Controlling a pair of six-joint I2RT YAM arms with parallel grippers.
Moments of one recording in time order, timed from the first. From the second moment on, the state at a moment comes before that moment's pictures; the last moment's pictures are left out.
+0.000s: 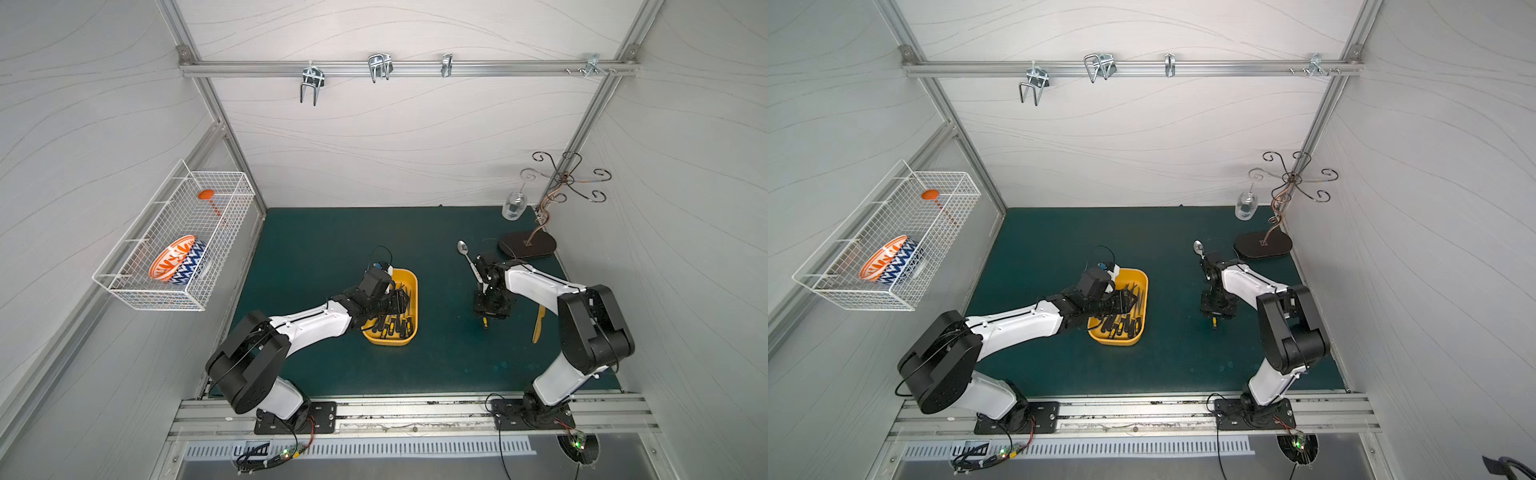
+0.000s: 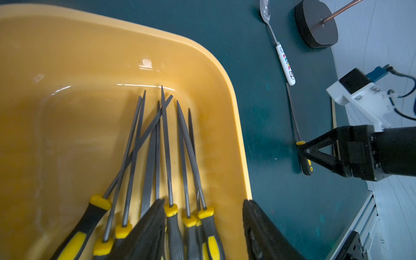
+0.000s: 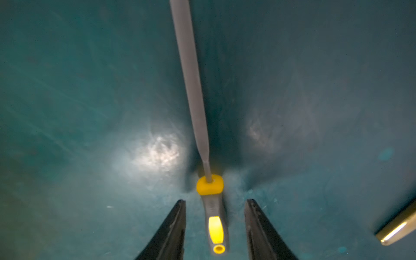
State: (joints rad) left arm -0.69 1.50 0.76 -0.03 0.11 -0.68; right arm 0.35 1.67 0.98 -0.87 0.00 0.45
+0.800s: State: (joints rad) left arm -0.69 1.50 0.83 0.07 0.25 -0.69; right arm 0.64 1.45 0.98 -0.67 -0.43 0.42
